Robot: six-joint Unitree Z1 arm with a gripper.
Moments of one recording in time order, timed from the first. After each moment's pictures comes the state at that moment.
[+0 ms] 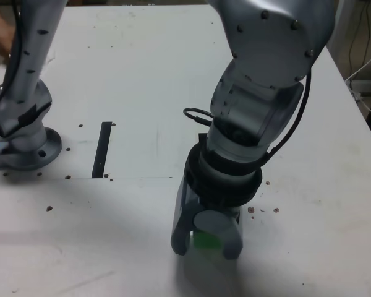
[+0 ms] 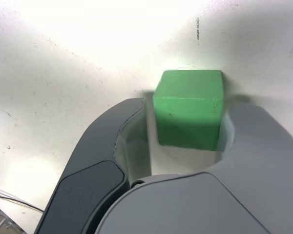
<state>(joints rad) -0.53 2.20 -1.69 1.28 -0.13 -0.42</state>
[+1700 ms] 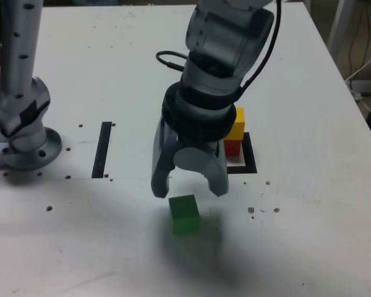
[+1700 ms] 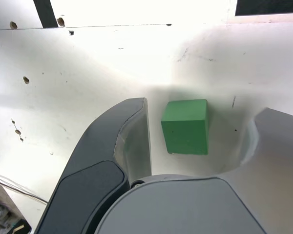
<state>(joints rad) -0.43 2.04 -1.59 1.38 -0.10 -0.43</state>
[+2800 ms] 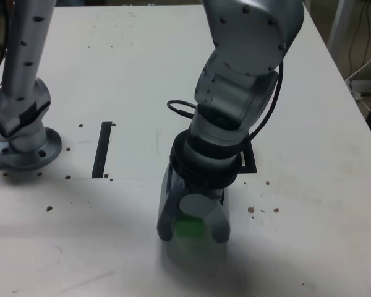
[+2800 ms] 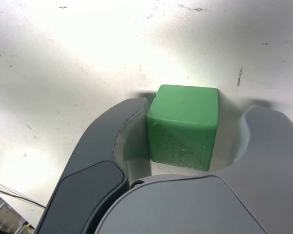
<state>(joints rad) -0.47 2.13 -1.50 1.18 -0.17 -0.40</state>
